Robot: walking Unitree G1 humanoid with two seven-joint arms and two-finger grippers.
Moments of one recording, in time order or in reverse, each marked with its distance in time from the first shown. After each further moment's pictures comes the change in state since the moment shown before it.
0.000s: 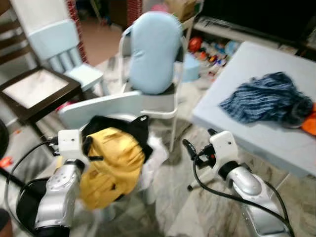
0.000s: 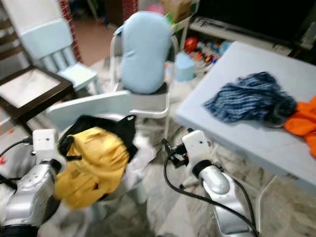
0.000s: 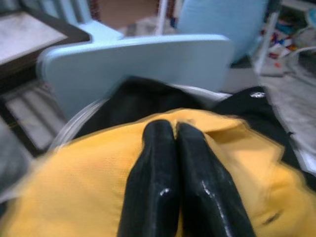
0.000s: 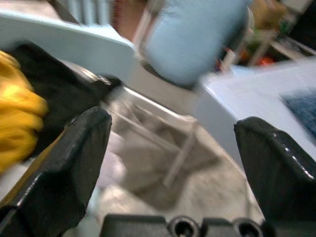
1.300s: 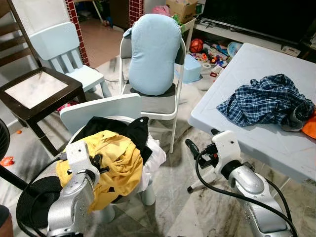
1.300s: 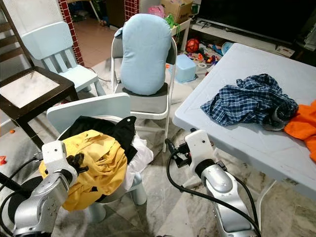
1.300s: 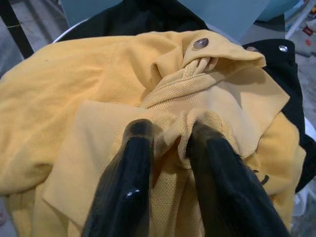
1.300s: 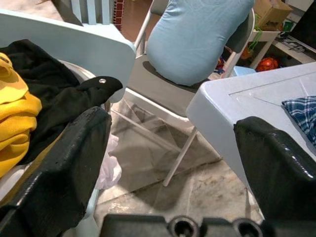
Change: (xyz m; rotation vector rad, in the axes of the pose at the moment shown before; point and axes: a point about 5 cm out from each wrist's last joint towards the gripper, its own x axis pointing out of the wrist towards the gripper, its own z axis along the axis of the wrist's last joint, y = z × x) left arm -0.018 -0.009 -0.017 -0.214 0.214 0.150; right arm 0.004 0.001 0.004 -0.002 -0.012 0.007
